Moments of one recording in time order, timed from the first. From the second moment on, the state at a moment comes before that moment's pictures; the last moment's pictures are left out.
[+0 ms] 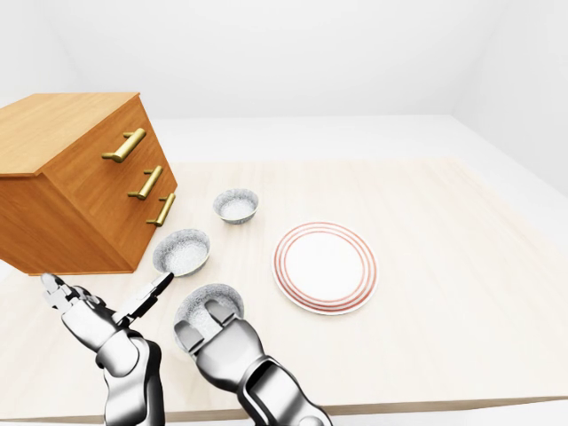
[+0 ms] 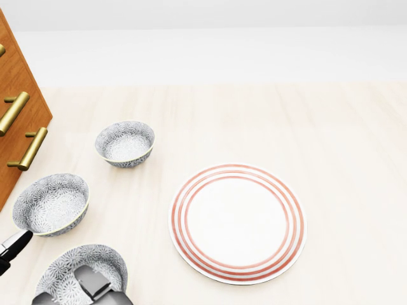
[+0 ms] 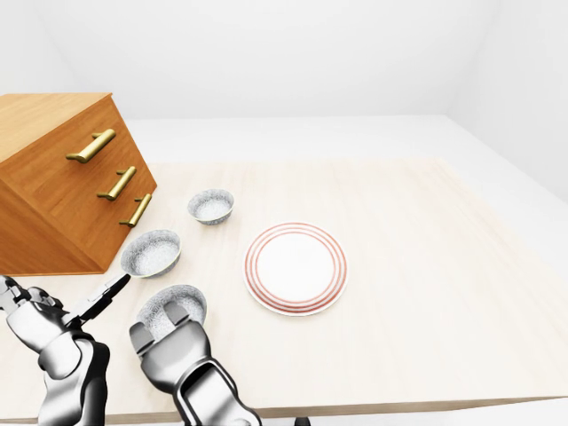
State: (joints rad) left arm 0.06 0.04 0.40 -0.09 -0.15 -0.04 0.52; right arm 0.06 0.21 0.90 -0.07 -1.60 0.09 0.58
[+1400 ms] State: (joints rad) left arm 0.06 0.04 0.40 -0.07 -0.15 -0.05 0.52; right arm -0.08 0.28 0.63 0.30 -1.33 0.08 0.29
